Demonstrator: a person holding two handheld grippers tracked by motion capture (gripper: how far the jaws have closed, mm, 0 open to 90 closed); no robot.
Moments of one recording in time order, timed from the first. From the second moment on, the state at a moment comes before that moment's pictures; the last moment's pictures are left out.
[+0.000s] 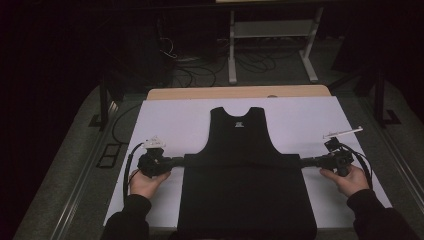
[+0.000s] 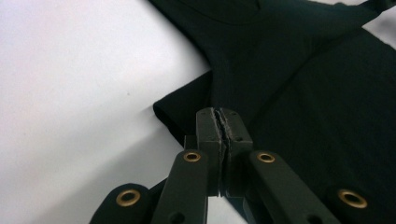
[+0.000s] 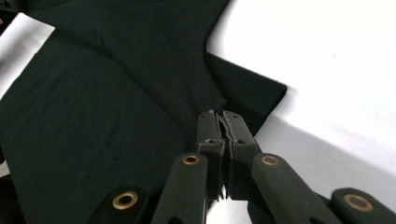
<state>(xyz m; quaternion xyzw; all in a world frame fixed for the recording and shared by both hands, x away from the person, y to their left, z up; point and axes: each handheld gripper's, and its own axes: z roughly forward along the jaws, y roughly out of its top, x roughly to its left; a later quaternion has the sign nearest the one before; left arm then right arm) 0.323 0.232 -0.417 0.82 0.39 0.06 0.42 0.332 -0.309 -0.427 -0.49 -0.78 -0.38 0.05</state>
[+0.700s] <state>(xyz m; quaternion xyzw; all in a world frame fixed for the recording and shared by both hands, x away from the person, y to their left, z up) 0.316 0.234 -0.424 0.82 0.39 0.04 0.41 0.324 -0.310 -0.432 -0.50 -0.78 -0.37 0.08</state>
